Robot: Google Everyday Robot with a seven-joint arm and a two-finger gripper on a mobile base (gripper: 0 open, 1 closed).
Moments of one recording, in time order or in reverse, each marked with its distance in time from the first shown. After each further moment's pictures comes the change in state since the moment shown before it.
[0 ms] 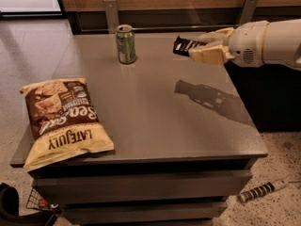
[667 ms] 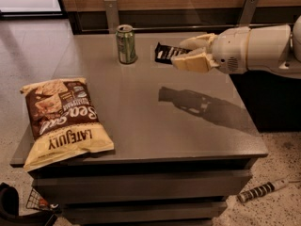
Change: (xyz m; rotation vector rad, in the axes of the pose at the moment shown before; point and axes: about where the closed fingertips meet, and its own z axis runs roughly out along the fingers) arm -0.014 0.048 0.022 -0.116 -0.051 -0.060
